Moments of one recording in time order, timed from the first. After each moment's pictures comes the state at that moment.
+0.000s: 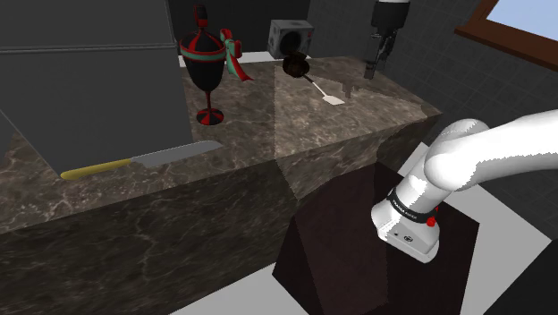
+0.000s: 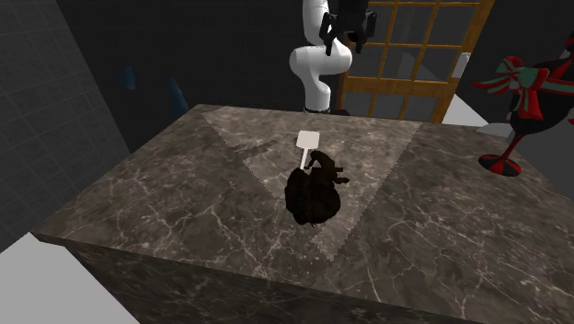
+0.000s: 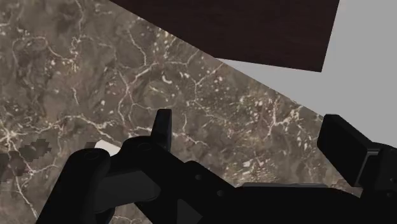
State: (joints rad) arm -0.02 -0.74 -0.02 -2.35 -0.02 1.44 -0.13
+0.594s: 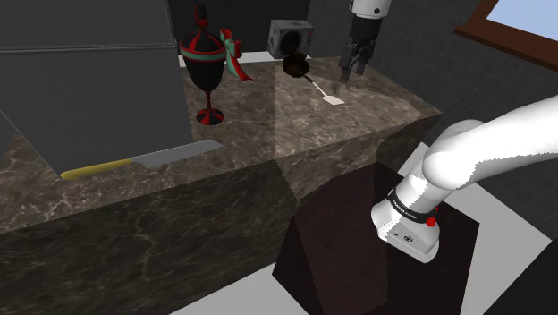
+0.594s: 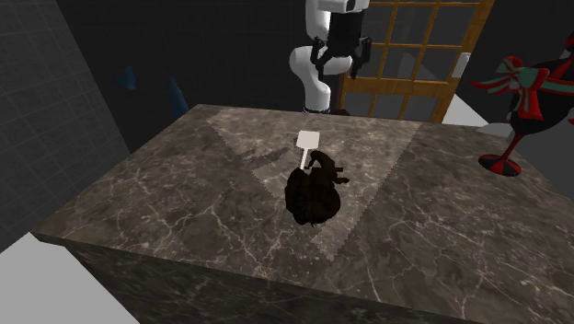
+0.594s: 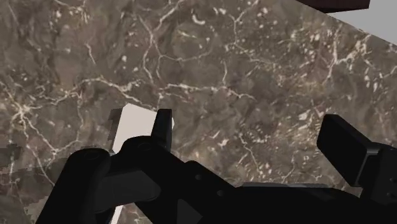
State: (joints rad) arm -0.08 -0.57 -0.06 -2.37 -0.04 1.69 -0.08
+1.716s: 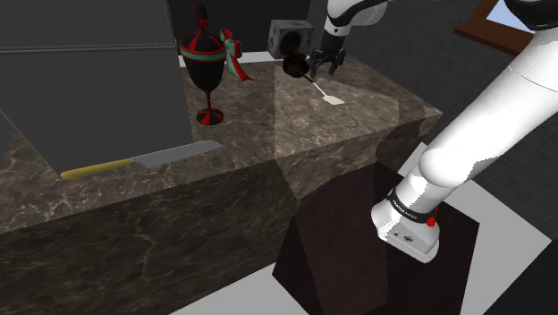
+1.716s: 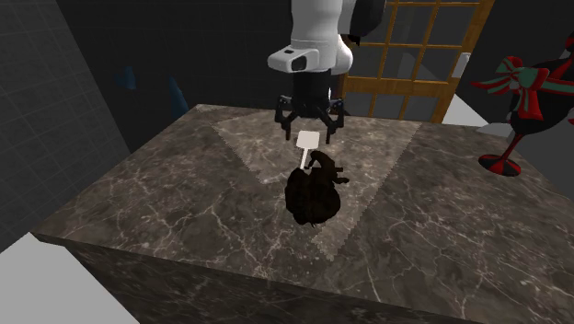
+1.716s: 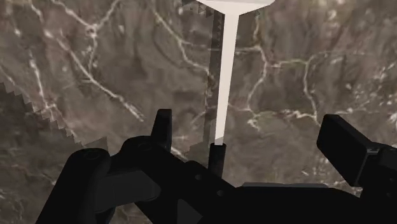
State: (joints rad) arm -0.17 -0.06 -0.15 -2.16 -0.01 2.15 0.02
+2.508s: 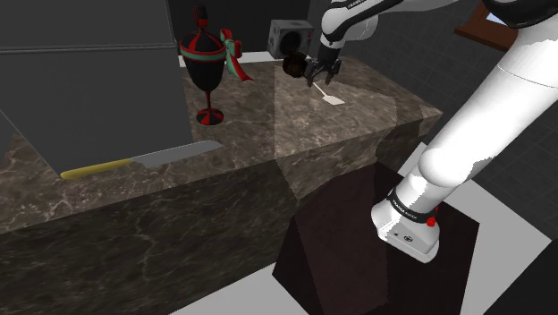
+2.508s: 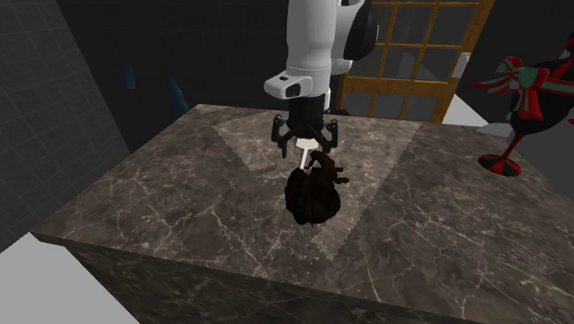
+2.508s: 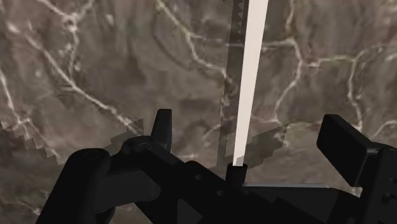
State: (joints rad) arm -0.17 0.02 -0.16 -2.19 0.00 2.27 0.02
